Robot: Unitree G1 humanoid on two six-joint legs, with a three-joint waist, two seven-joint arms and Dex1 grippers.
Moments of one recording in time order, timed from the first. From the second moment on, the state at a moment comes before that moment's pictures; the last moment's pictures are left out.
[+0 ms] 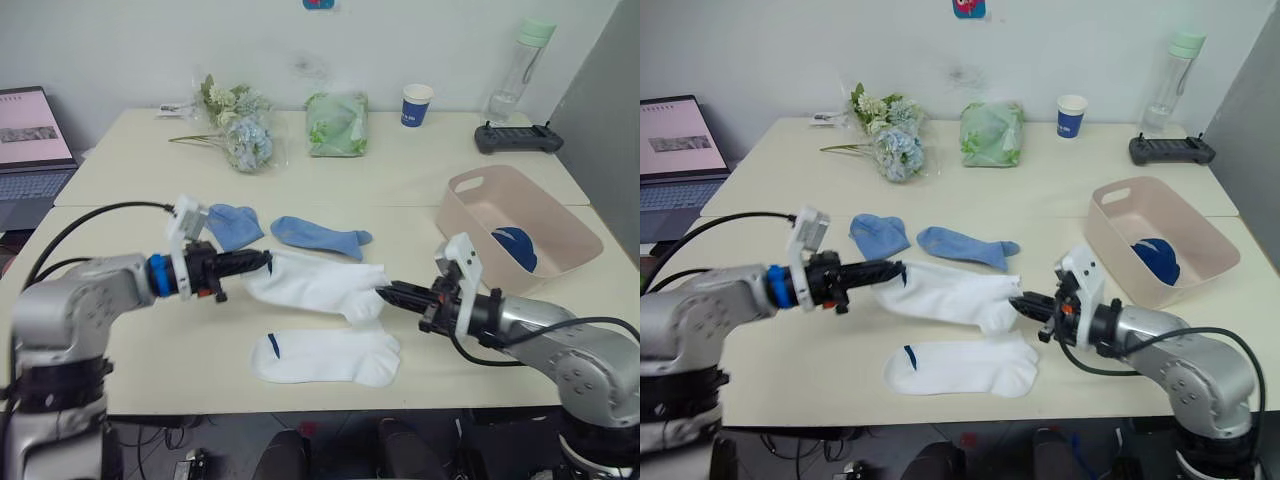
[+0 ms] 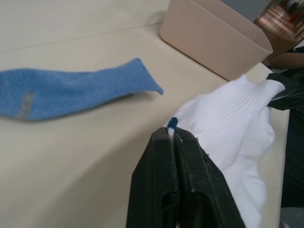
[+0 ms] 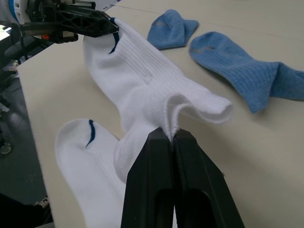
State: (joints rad) left arm -0.34 0.73 0.34 -0.29 -0.73 1.21 -0.97; right arm -0.24 -0.47 -0.15 -0.71 0.80 1.24 0.55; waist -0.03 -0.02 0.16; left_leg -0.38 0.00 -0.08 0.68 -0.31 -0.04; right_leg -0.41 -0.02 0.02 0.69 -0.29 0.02
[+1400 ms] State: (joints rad) left arm 0.08 0.70 0.16 -0.38 -0.70 0.90 -0.83; right arm -0.10 -0.66 0.04 -0.64 0.76 1.21 0.49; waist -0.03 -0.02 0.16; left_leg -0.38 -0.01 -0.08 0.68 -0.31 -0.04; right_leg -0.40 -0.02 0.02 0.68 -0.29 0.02
